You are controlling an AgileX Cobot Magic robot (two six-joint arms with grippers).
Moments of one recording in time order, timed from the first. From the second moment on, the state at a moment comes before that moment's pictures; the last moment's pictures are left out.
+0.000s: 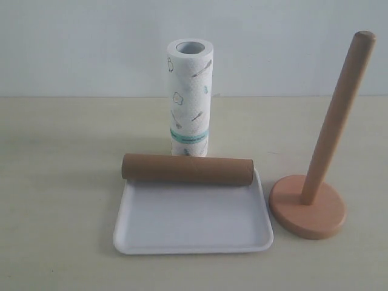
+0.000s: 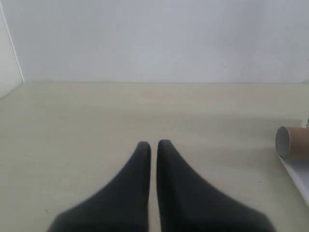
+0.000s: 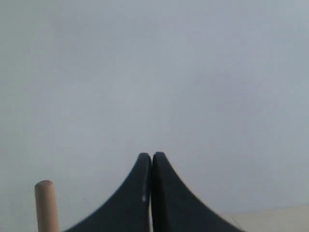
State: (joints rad) left arm 0.07 0.00 0.00 0.01 0.23 0.00; right arm -0.05 0.00 -0.48 -0.27 0.30 0.31
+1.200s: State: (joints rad) left arm 0.07 0.00 0.00 0.01 0.23 0.00; right arm -0.05 0.00 0.00 -0.04 0.33 0.03
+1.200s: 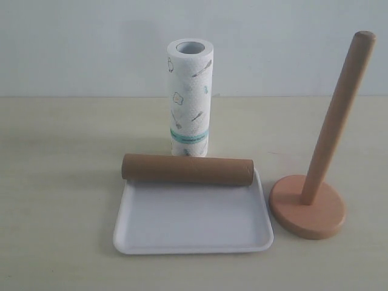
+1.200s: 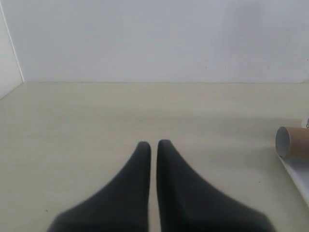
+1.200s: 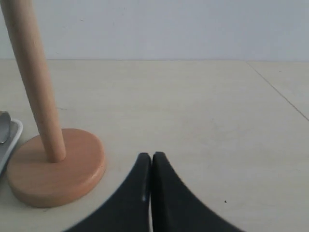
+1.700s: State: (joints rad) left arm 0.07 0.00 0.00 0.01 0.23 0.00; right arm -0.05 0.00 0.00 -0.01 0.35 0.01
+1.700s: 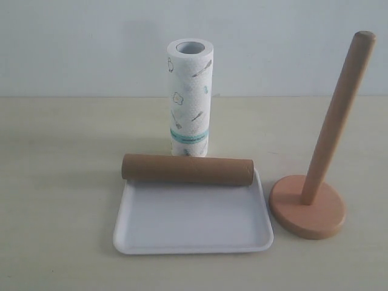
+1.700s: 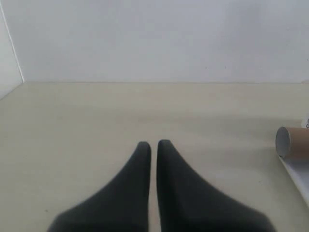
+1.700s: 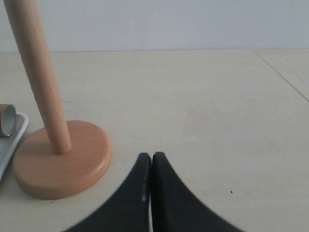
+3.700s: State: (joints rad) left arm 0.07 0.00 0.00 0.01 -0.11 0.00; right arm 0.02 0.00 0.00 0.00 0.35 0.03
